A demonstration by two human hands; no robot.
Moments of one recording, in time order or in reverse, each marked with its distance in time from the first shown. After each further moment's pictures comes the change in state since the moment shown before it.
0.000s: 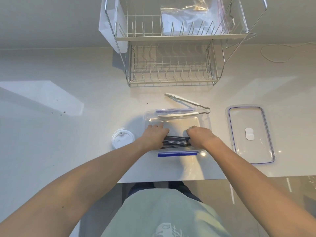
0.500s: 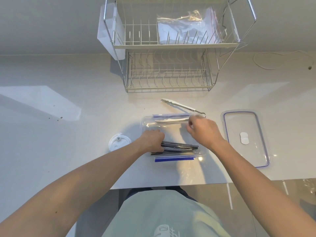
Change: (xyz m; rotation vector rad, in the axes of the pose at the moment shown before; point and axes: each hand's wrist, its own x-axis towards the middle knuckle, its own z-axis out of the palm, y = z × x) left_hand 0.004 0.001 -0.015 -0.031 -0.068 -0.006; right_hand -0.014 0.018 -0.028 0.178 0.563 0.070
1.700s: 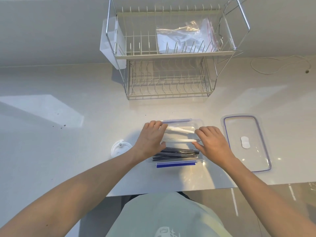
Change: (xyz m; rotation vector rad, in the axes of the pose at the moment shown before) left_hand -0.021 -0.005 -0.014 0.035 0.559 0.071; right_hand -0.038 0.038 0.025 -0.086 0.241 -0.270
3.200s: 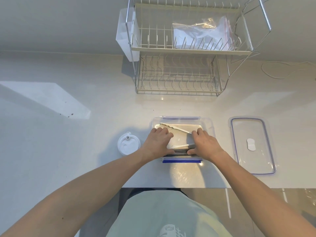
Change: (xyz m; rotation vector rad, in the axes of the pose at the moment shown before) left_hand -0.019 0.001 0.029 -0.066 -0.185 -0.047; right_hand 0.032 -0.048 0.015 0.023 -0.589 0.229
